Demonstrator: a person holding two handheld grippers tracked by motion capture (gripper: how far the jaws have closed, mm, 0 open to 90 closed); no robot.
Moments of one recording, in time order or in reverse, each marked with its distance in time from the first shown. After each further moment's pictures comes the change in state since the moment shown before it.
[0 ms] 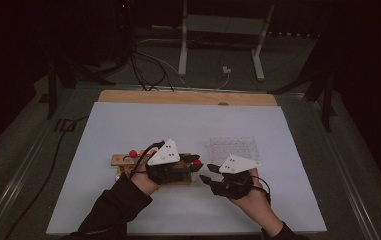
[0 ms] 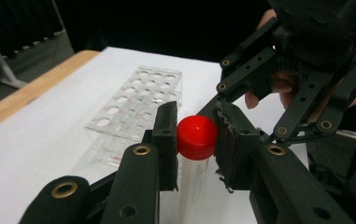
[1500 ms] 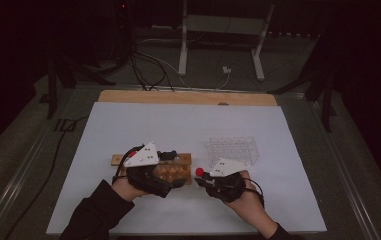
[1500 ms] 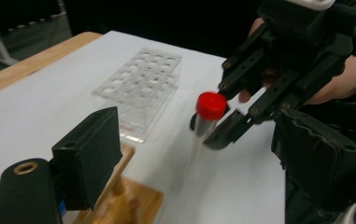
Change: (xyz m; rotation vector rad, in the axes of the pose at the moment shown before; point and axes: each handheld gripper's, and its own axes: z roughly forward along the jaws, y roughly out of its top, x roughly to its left) left arm 0.001 -0.018 -0.032 0.016 -0.037 -0.092; right arm 0.013 0.002 0.014 0.064 0.042 -0.021
